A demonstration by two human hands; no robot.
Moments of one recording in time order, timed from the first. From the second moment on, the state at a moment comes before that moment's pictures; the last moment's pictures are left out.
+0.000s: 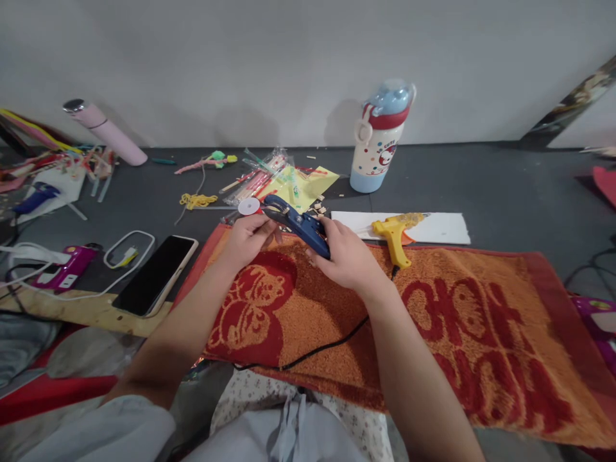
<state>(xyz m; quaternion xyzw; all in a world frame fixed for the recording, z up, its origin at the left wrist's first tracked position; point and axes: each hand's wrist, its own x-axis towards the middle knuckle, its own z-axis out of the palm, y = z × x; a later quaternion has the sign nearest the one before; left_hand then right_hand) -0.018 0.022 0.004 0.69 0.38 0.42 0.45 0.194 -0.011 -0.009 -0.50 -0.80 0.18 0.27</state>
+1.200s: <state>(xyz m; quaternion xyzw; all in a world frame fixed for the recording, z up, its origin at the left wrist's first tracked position) -0.024 0.031 -0.007 0.70 0.44 0.46 0.31 0.186 -0.016 -0.004 -0.56 -0.78 0.14 0.25</state>
